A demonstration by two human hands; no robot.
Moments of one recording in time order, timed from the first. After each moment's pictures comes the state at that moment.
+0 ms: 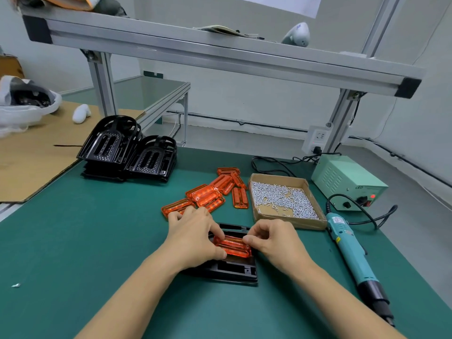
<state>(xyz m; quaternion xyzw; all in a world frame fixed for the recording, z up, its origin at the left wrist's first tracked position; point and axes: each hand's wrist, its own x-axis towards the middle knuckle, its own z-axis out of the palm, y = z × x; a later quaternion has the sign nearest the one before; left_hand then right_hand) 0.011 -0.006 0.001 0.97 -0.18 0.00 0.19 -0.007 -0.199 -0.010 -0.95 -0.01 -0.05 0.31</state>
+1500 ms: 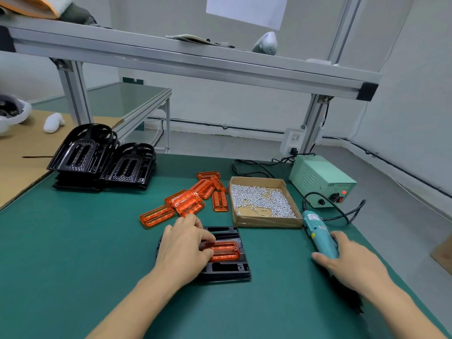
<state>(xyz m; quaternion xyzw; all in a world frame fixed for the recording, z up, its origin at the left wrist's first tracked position) 0.002 -0.030 -0.017 0.96 -0.18 0.08 0.21 -0.070 -0.326 0.004 -0.96 0.27 0.02 0.07</state>
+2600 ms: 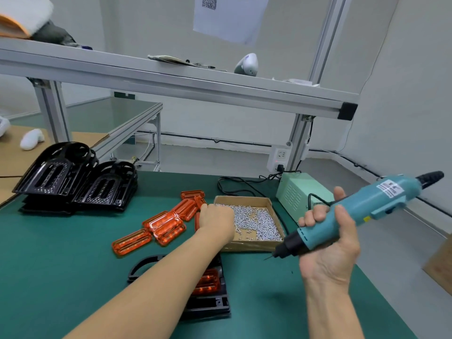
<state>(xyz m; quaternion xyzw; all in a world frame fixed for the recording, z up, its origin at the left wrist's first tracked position) 0.102 -0.151 0.013 0.98 -0.19 0.05 0.00 -0.026 -0.271 0.050 -0.35 -0.07 -0.38 0.86</state>
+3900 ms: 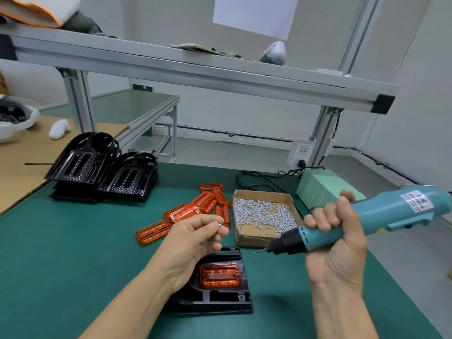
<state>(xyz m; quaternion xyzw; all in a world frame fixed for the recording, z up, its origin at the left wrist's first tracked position) 0.020 -0.043 0.014 0.53 -0.05 -0.13 0.84 -0.025 -0.233 0.057 -0.33 -0.06 -0.33 0.88</state>
